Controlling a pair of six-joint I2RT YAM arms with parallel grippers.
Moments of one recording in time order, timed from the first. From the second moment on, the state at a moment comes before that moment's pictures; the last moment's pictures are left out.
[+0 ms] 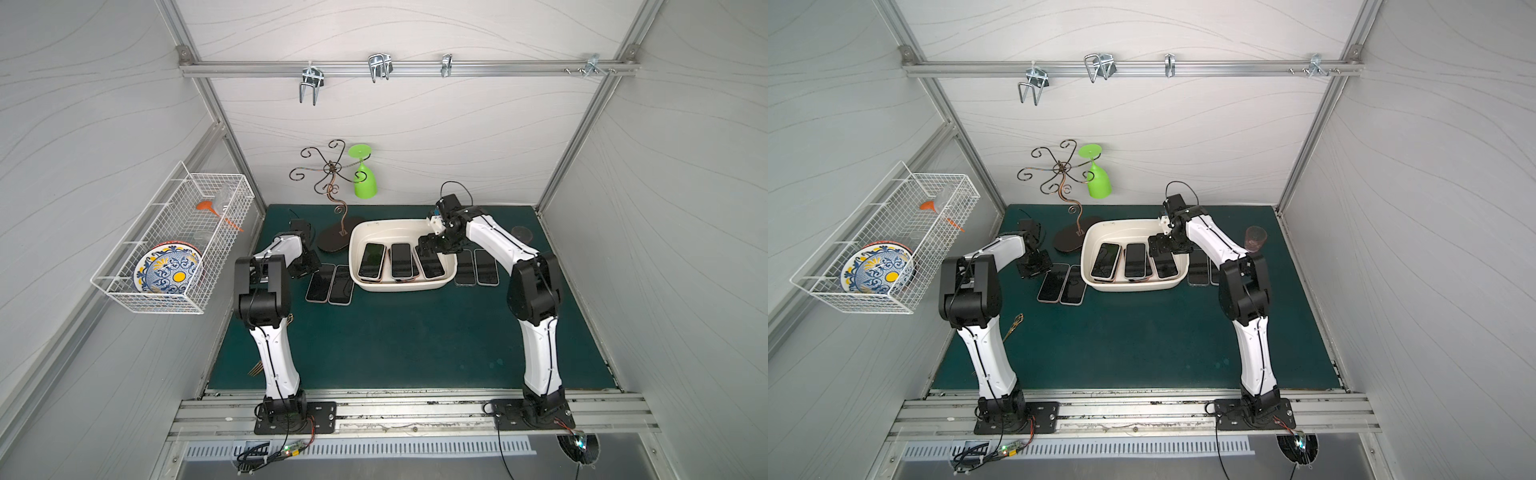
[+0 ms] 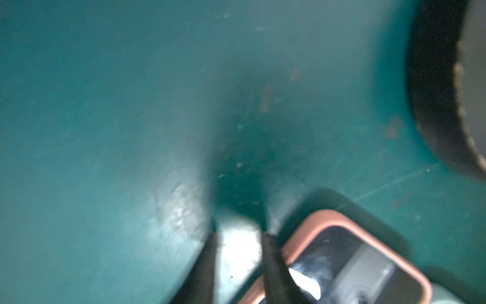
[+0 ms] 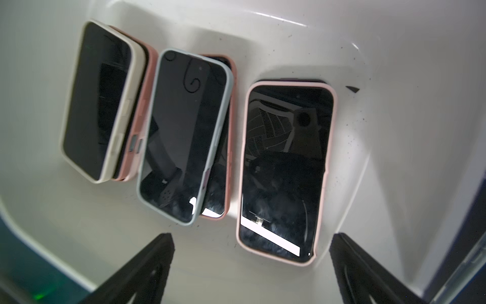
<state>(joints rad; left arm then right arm) 0.08 2.06 1.46 -0.74 -0.11 -0.43 0.48 2.20 1.96 -0.97 -0.19 0.11</state>
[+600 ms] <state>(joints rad) 0.12 1.80 1.50 -0.87 -0.10 -0.43 0.53 2.40 2.16 -1.05 0.10 -0.02</state>
